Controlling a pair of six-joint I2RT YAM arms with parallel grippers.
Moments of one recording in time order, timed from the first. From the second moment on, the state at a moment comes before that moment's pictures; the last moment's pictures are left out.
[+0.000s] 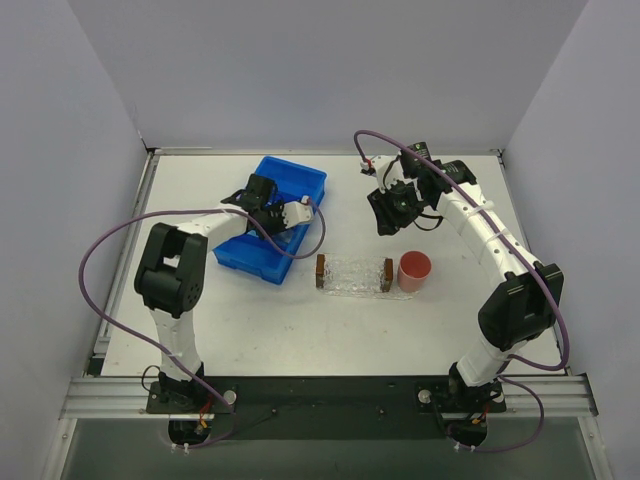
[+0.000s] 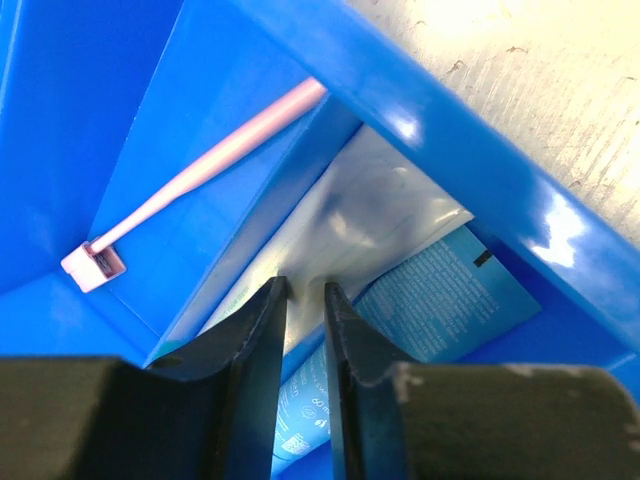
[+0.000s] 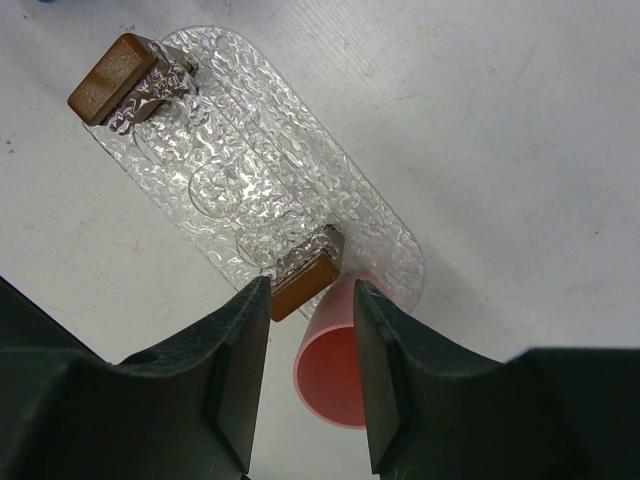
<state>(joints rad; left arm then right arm) -0.37 1.96 1.33 -0.35 0.19 0.94 0.36 1.66 1.59 -1.00 -0.28 -0.34</state>
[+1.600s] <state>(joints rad) -0.30 1.98 1.46 -0.51 0.19 0.74 0.36 1.66 1.58 -1.00 -0.28 -0.34</state>
